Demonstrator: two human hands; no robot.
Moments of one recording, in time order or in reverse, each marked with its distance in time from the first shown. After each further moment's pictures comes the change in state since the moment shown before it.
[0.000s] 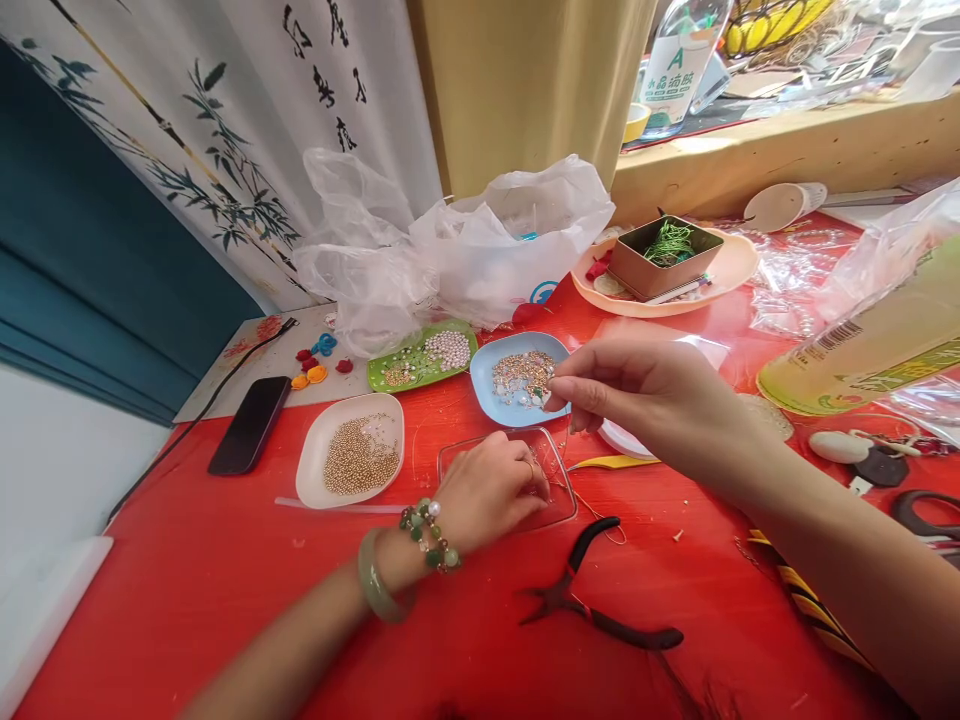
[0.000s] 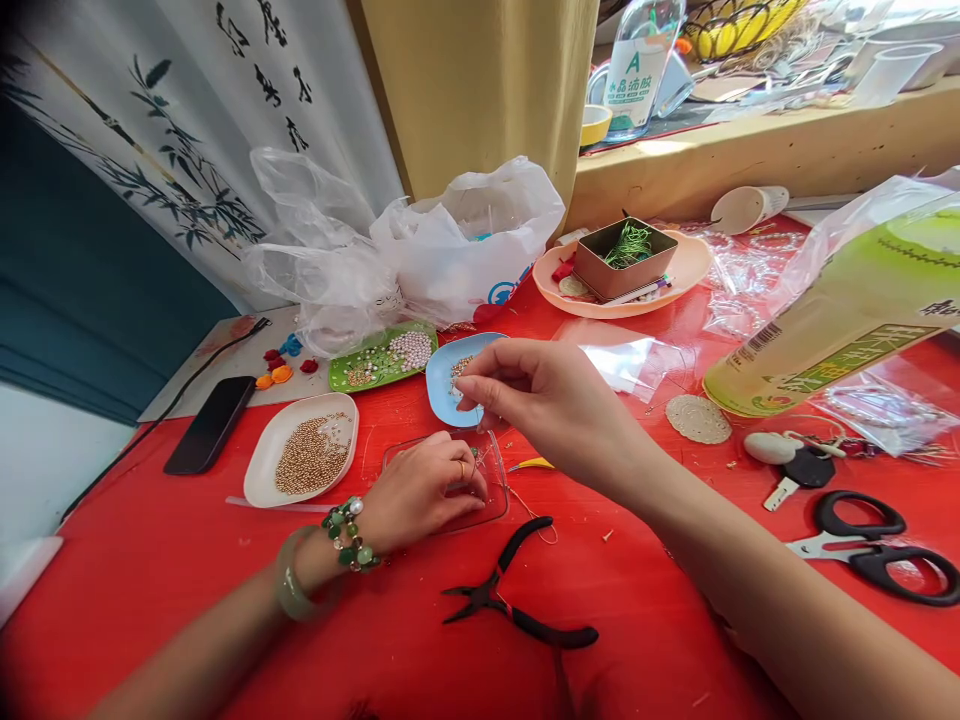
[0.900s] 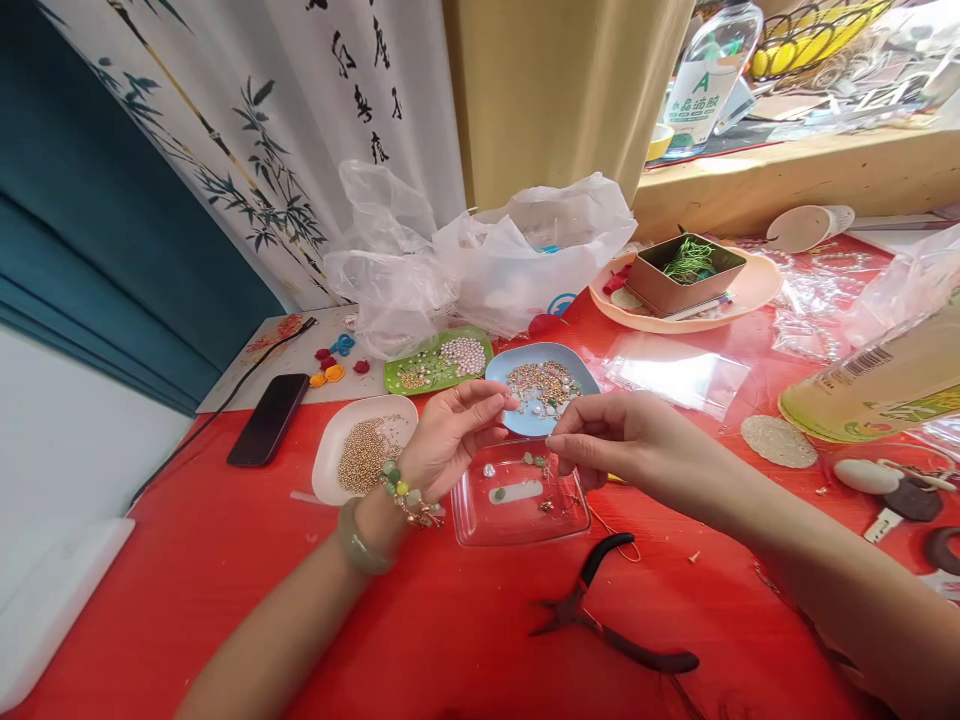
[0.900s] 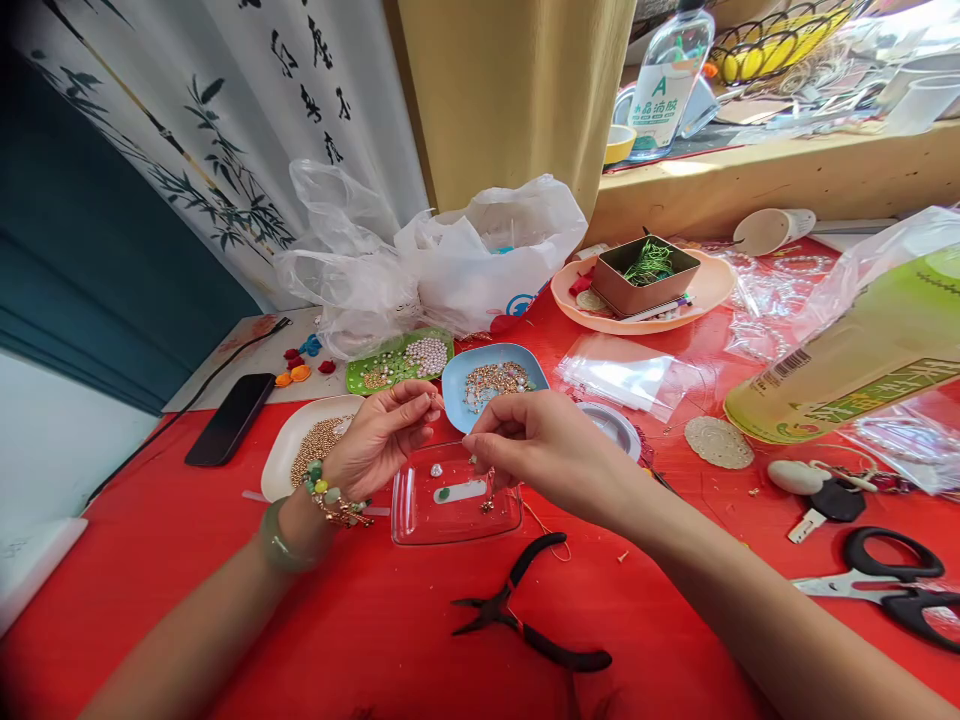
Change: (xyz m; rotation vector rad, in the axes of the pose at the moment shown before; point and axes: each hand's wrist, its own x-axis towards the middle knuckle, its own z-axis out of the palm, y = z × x) left_hand 0.005 -0.014 -0.040 -1.555 0.404 -0.313; right_hand -0.001 0.002 0.014 0.022 -0.291 0.237
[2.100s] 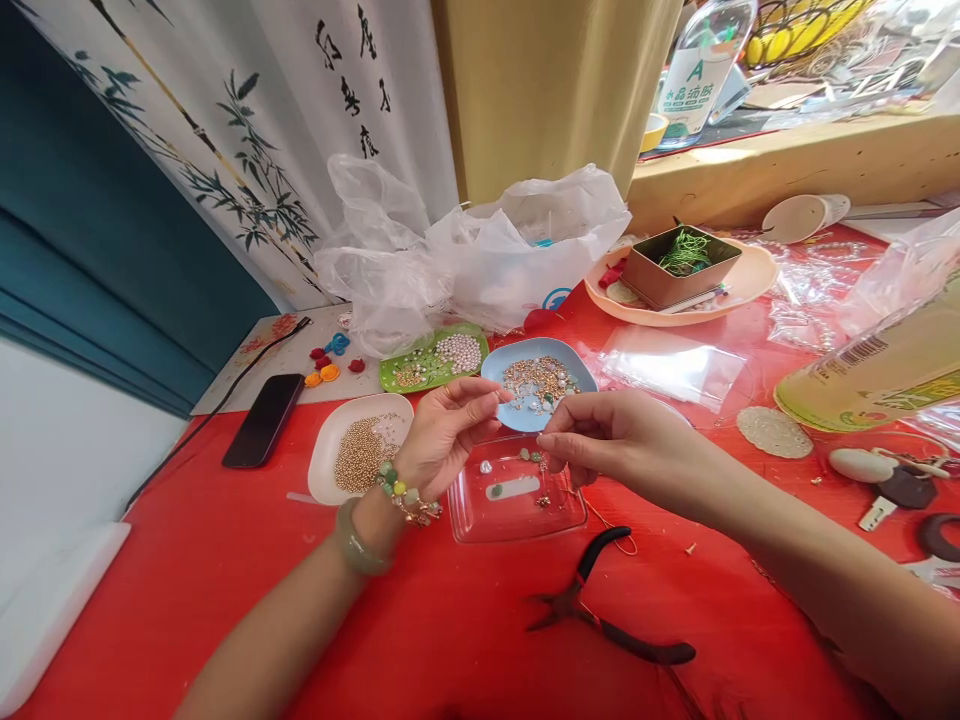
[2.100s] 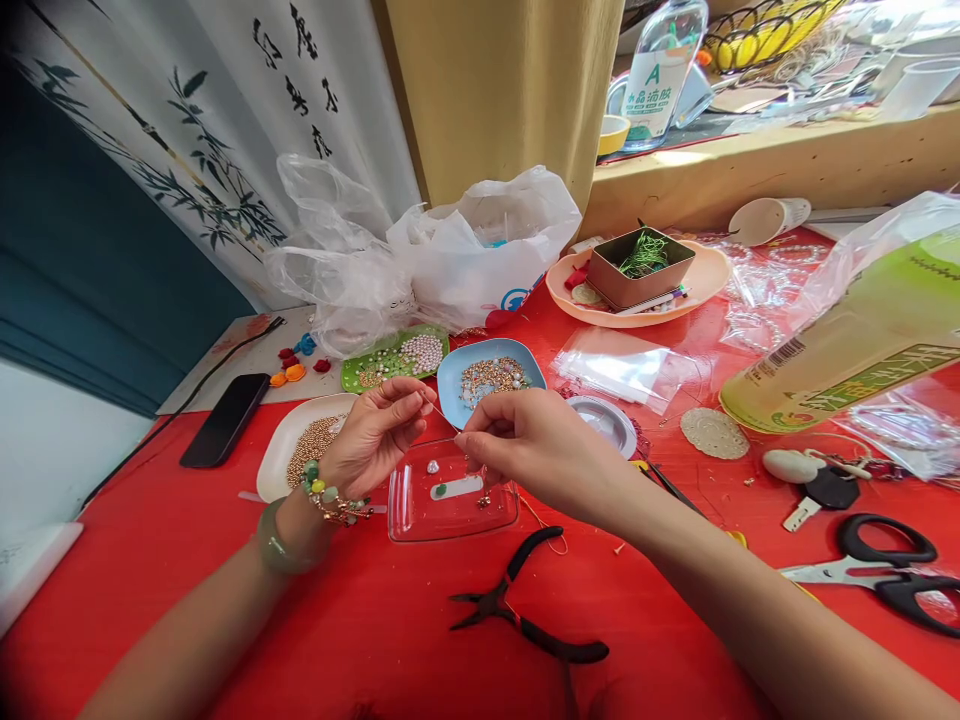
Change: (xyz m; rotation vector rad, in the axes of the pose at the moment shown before) left_hand 0.001 -0.003 0.000 -0.059 0.046 0.045; right_hand 0.002 0.008 0.001 -0.128 0.010 -0.045
